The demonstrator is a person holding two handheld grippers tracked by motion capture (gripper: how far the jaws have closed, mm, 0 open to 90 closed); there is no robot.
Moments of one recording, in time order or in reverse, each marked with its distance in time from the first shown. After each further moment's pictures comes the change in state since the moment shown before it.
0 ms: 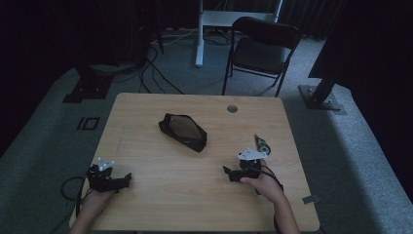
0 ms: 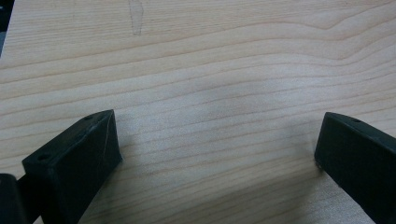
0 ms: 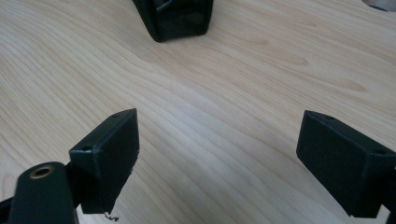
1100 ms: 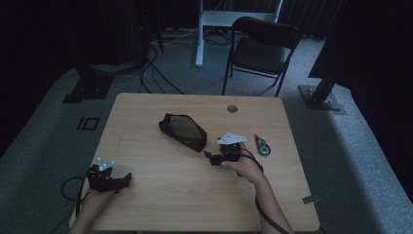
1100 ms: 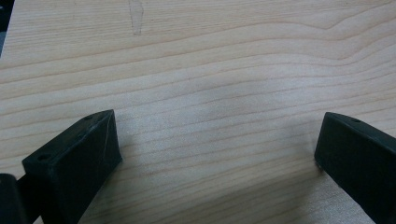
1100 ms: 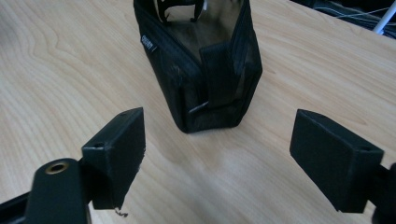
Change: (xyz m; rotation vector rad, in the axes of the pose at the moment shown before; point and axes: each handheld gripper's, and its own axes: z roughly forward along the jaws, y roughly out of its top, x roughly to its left) left arm 0.000 0.000 0.000 0.002 0.000 0.001; right arm 0.014 0.061 0.048 -0.076 0.067 -0.074
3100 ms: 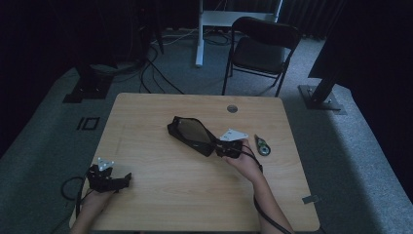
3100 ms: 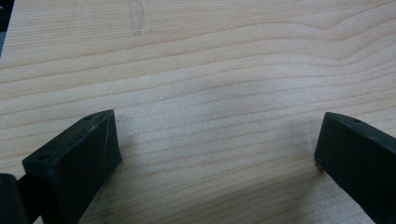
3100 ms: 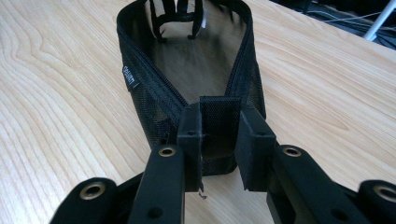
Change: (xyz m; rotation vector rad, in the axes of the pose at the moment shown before) left arm 0.000 0.000 0.000 0.000 0.001 0.000; right arm -0.014 0.000 0.000 -0.009 -0.012 -0.005
